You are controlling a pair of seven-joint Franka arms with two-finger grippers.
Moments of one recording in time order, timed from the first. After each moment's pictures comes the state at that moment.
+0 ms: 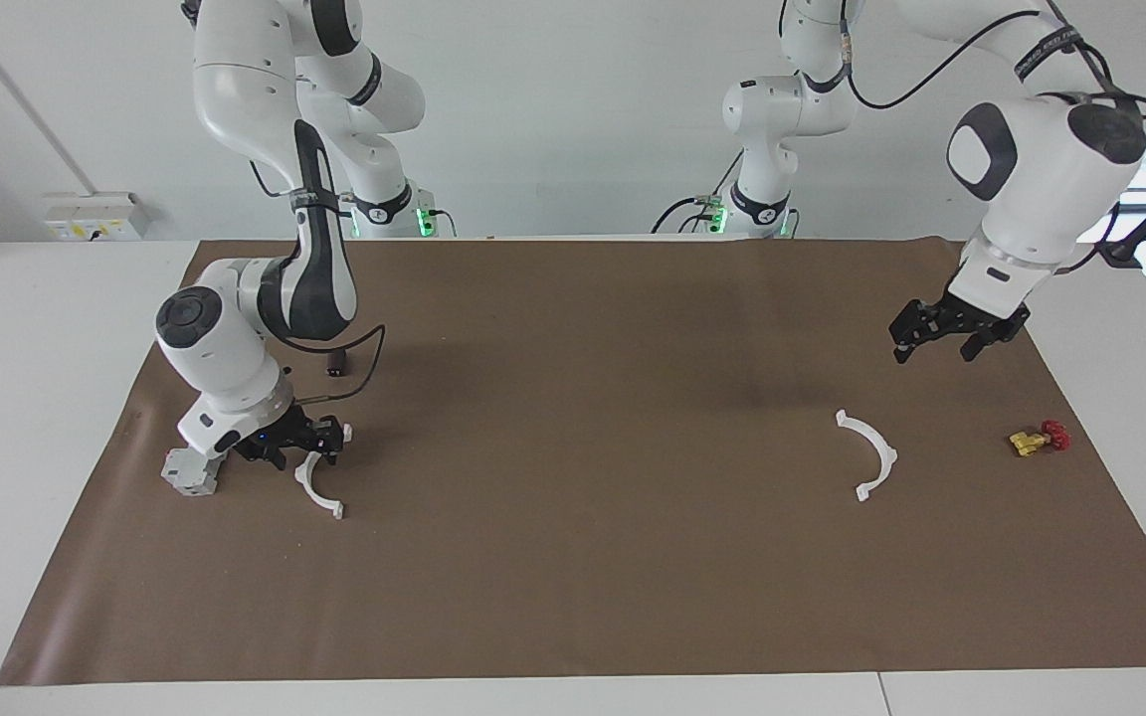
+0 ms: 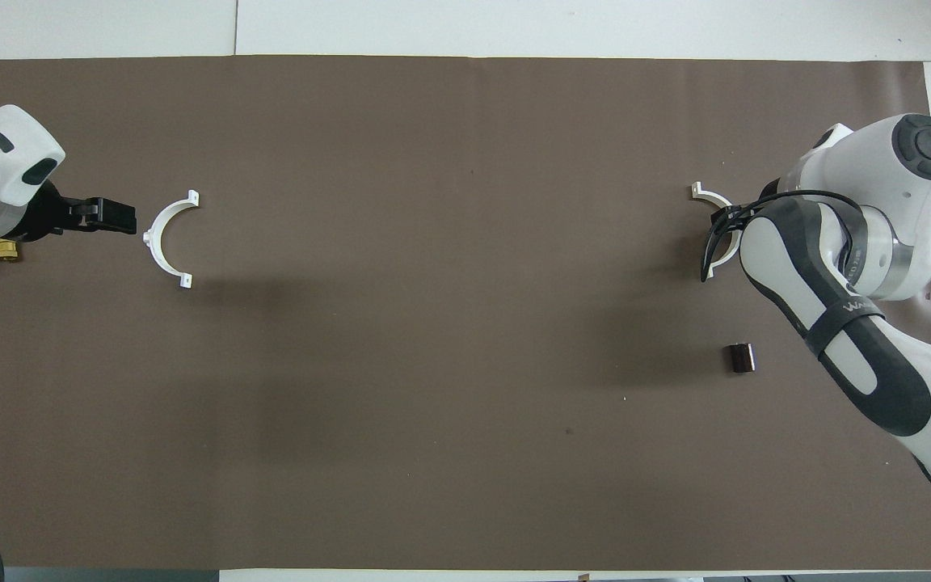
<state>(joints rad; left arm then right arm) -0.05 0.13 0.04 -1.88 0.00 2.09 0.07 0.00 0.41 -0.05 -1.86 0.06 2.29 -0.19</state>
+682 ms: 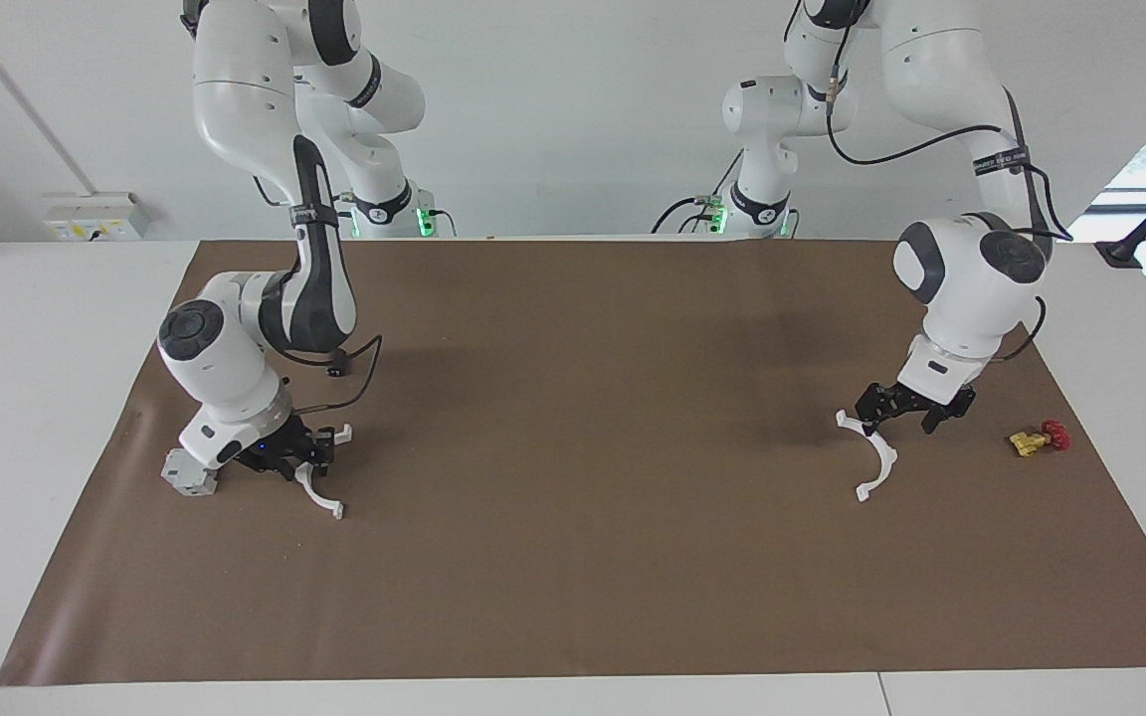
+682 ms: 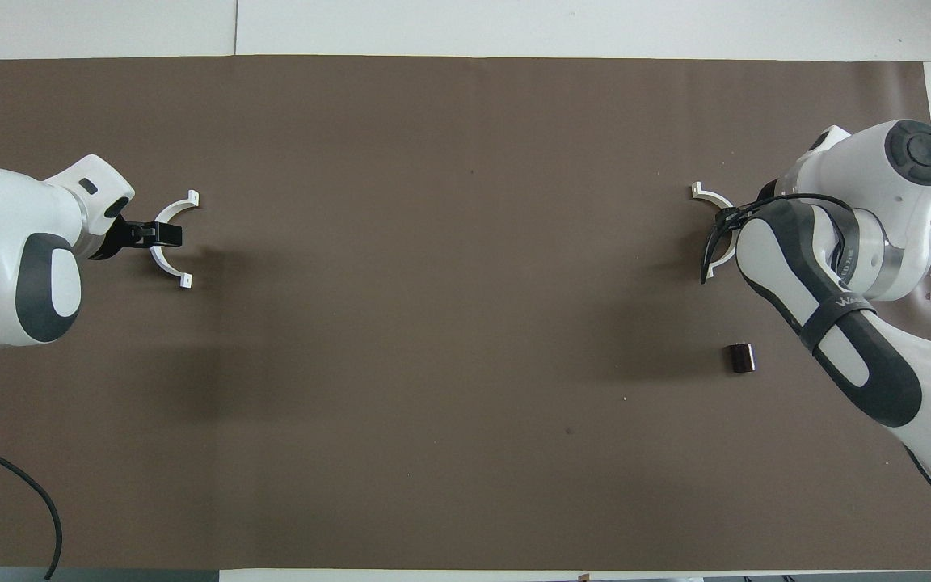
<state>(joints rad) -0.03 0.29 0.04 -2.03 0.00 2.44 0.07 0.00 0.43 -0.05 -1.86 0.06 2.33 -0.22</state>
